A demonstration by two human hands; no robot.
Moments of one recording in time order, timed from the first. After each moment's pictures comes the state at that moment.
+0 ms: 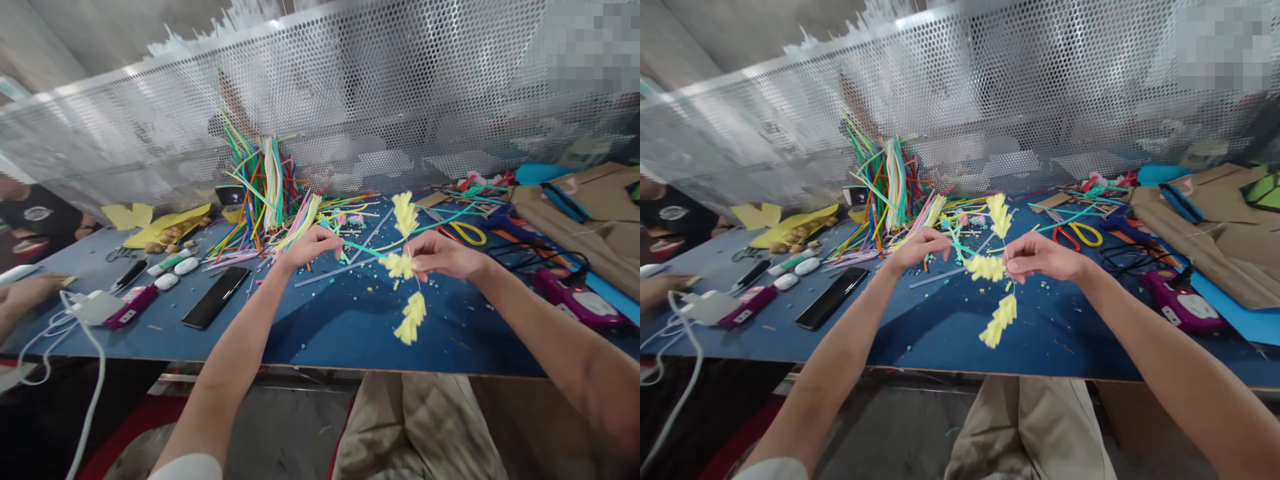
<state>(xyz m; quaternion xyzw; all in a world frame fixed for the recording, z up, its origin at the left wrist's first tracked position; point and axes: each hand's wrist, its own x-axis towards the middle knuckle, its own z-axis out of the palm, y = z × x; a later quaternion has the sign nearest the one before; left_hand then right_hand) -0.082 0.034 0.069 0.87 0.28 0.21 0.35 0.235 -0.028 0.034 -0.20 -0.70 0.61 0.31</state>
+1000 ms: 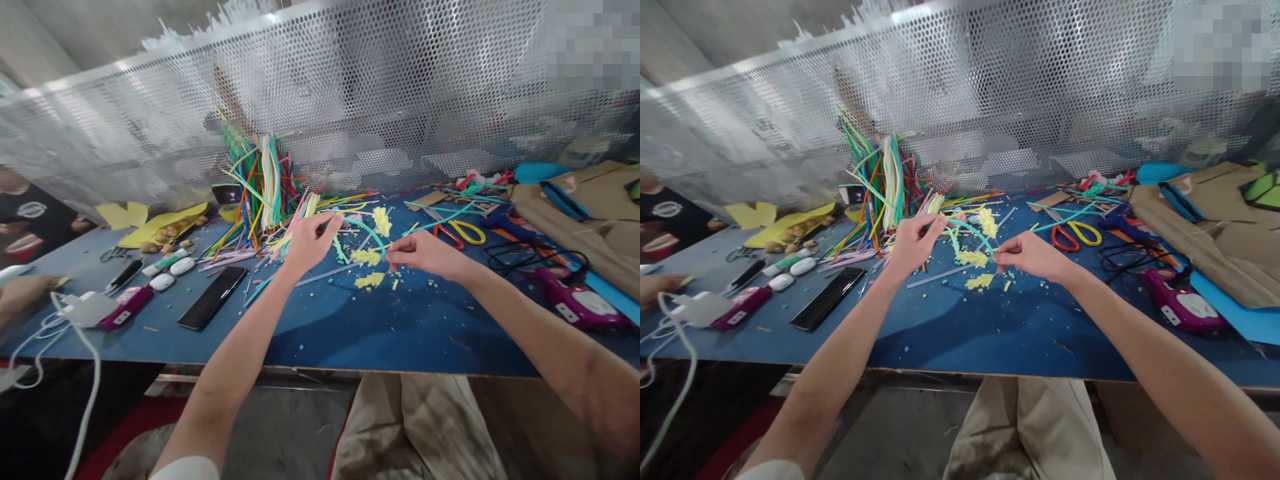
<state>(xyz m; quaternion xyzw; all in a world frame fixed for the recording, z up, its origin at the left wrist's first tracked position) -0.051 0.000 0.080 0.82 0.38 0.42 0.10 0.213 -0.022 0.028 -0.42 -0.71 0.46 0.33</state>
